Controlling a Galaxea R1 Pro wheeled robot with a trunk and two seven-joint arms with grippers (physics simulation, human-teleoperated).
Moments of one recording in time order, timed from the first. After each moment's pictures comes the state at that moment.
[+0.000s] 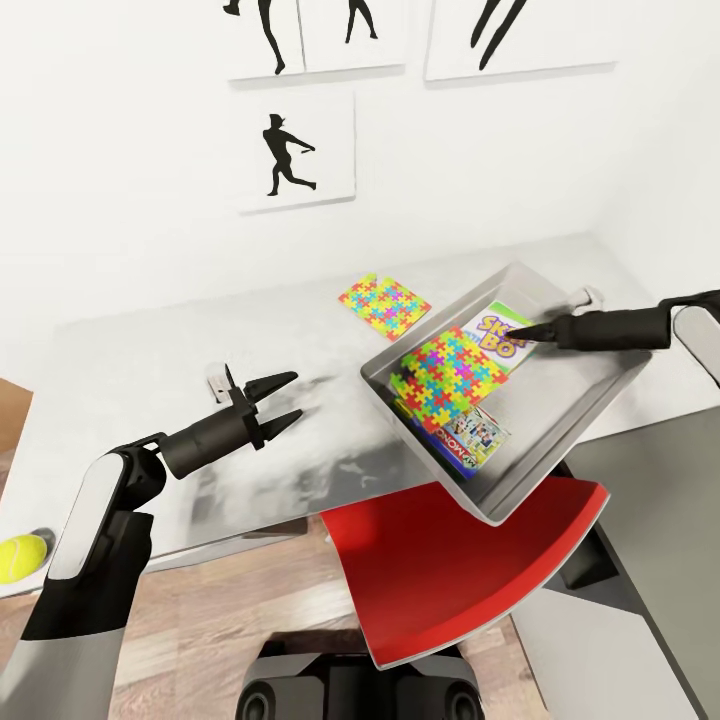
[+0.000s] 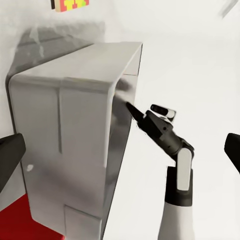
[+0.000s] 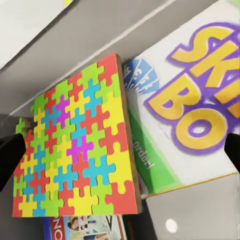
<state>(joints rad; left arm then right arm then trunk) -0.60 0.07 0.05 -1.59 1.74 0.99 0.22 -1.29 -0.69 0.50 -1.09 -0.87 0.97 0.64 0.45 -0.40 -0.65</state>
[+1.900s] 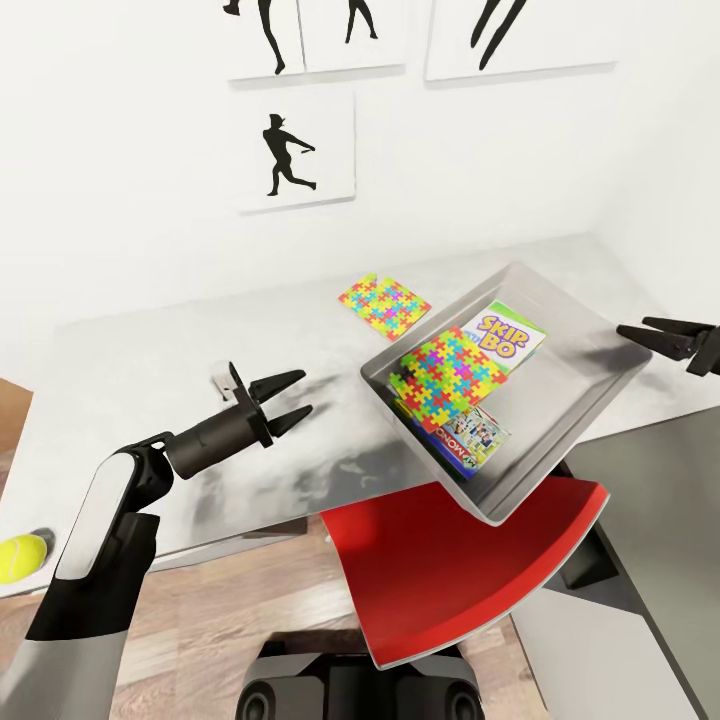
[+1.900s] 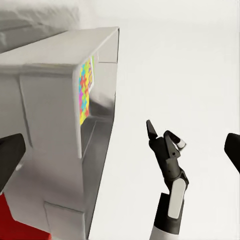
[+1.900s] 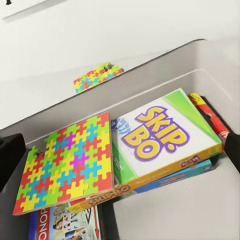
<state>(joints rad) -0.60 0.08 0.01 -1.61 1.68 1.00 0.08 -0.70 -0.83 -0.20 -1.61 -0.88 0.77 0.65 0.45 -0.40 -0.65</state>
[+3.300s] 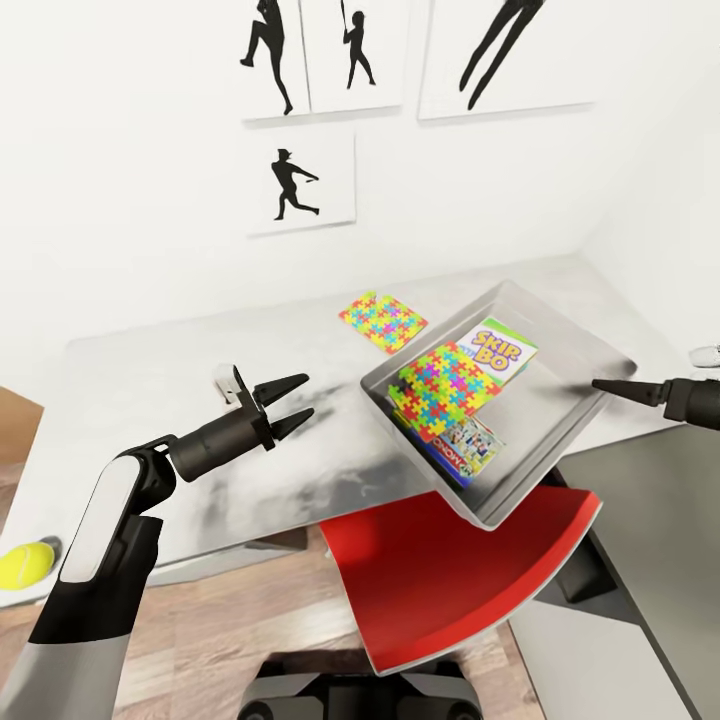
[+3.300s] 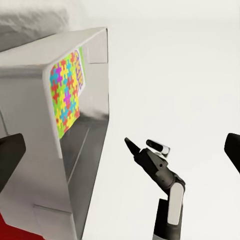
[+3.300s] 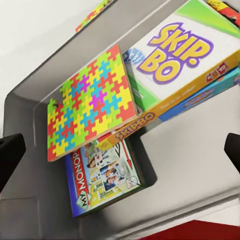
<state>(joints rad) -0.59 0.07 0.01 -1.60 1.64 0.99 0.06 -0.61 -0.78 -0.23 -1.61 -0.87 1.04 0.63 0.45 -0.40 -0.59</state>
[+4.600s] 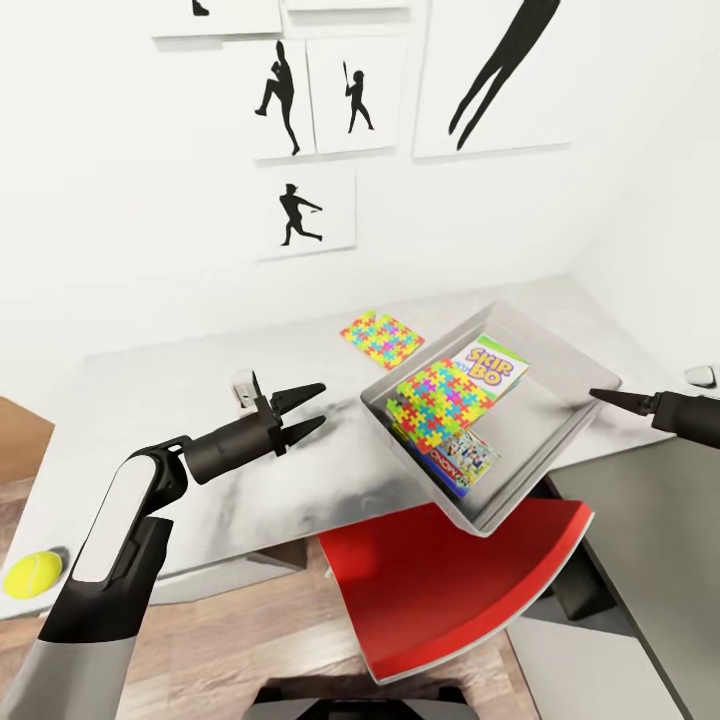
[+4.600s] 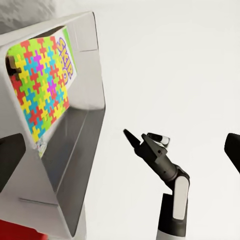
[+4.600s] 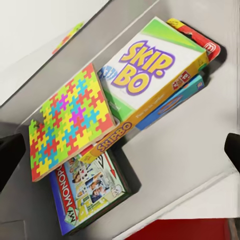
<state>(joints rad) -0.60 0.06 -0.05 -1.60 1.59 0.99 0.06 -0.55 -0.69 -0.30 -1.61 -0.87 1.04 0.48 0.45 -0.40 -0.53</state>
